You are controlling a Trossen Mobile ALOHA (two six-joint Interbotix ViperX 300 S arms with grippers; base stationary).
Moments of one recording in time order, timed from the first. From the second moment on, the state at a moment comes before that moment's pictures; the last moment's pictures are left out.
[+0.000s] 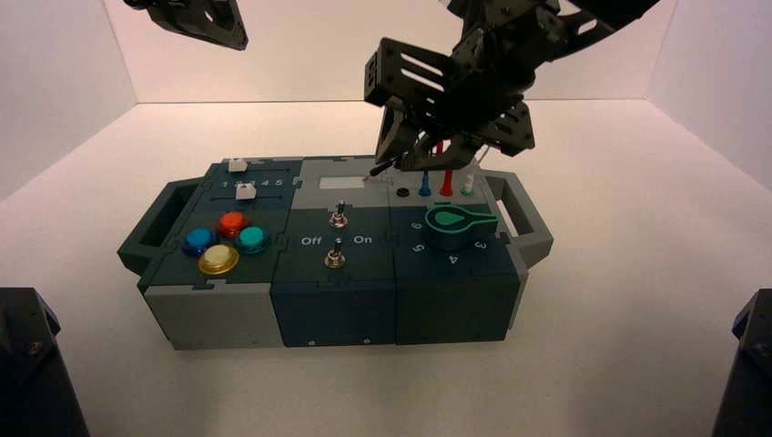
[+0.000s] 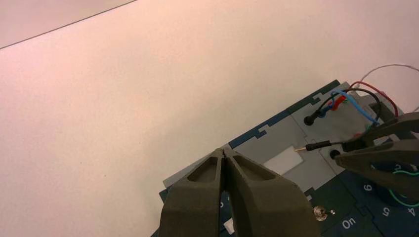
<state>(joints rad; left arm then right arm) -0.49 -0.54 1.01 -0.03 0.33 0.02 0.91 -0.04 0.97 0.75 -0.11 0.02</state>
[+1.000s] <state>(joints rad) -0.48 -0.54 1.01 -0.03 0.33 0.02 0.91 -0.02 0.97 0.75 -0.16 0.02</state>
